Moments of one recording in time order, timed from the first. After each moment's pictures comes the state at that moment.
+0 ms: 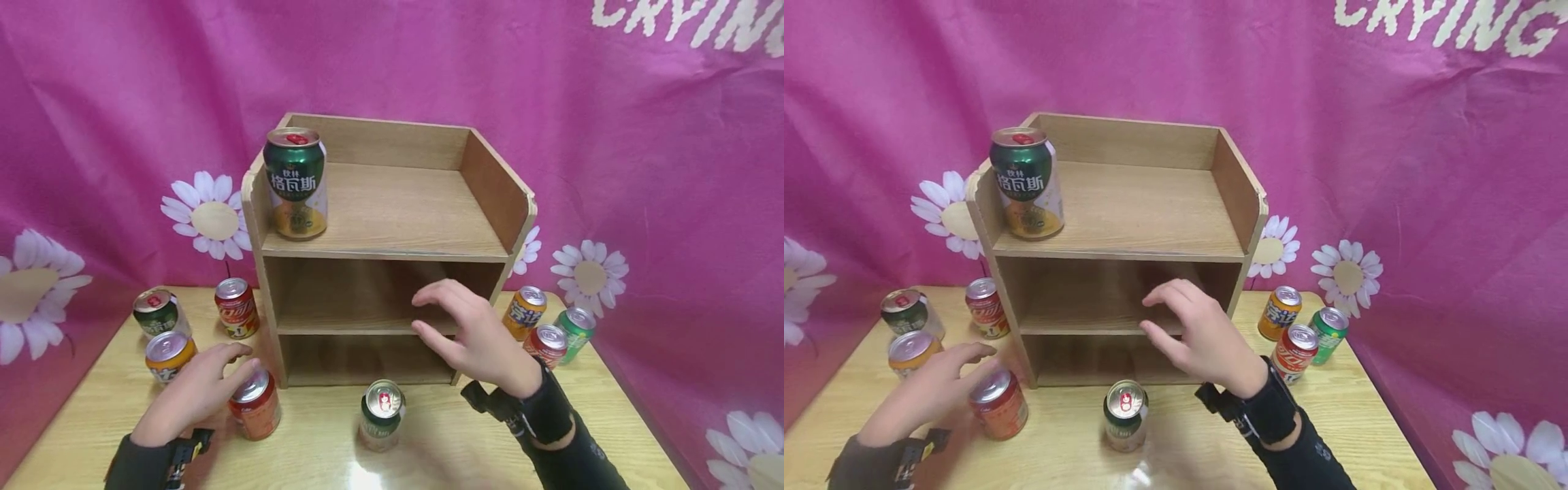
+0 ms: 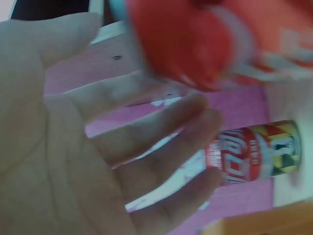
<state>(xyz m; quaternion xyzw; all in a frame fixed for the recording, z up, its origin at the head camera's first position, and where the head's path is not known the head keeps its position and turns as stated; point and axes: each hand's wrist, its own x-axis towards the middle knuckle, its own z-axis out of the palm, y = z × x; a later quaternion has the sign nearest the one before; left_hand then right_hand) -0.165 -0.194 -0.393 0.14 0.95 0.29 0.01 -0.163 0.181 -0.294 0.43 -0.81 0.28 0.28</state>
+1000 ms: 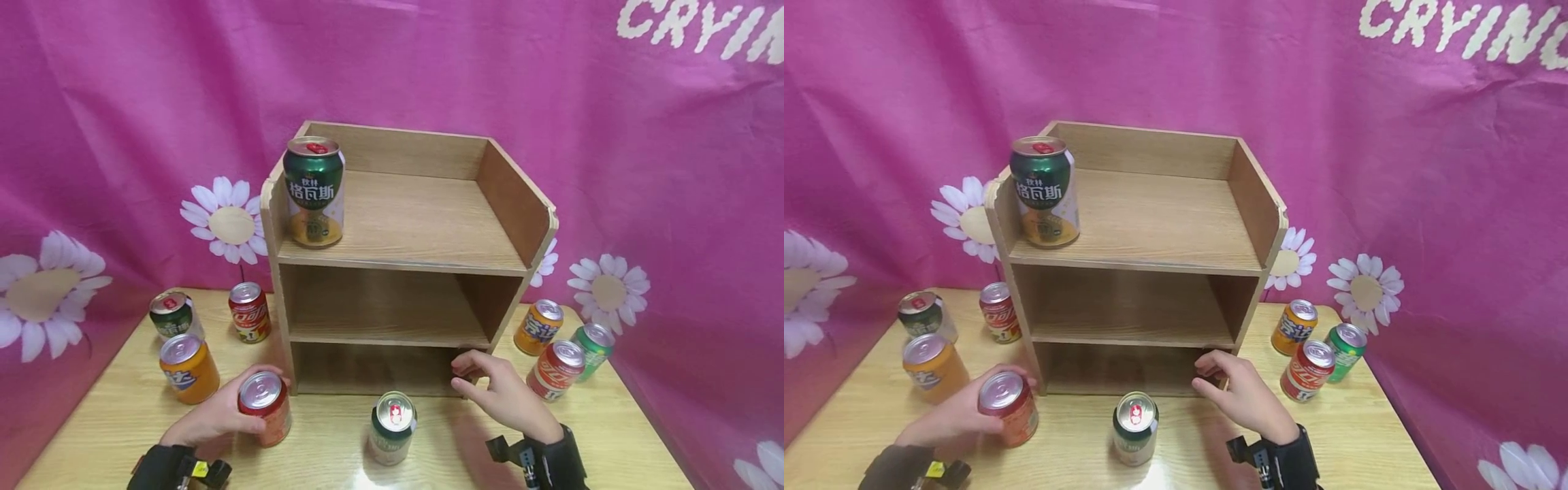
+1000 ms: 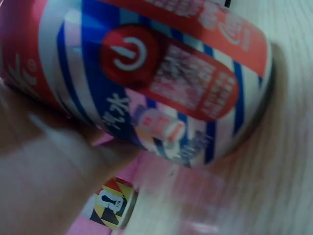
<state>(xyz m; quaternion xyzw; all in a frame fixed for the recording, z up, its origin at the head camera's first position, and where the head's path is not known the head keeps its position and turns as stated) -0.181 -0.216 -0.476 0.24 0.68 0.66 0.22 -0.167 0.236 -0.401 0.25 -0.90 0.36 0.05</state>
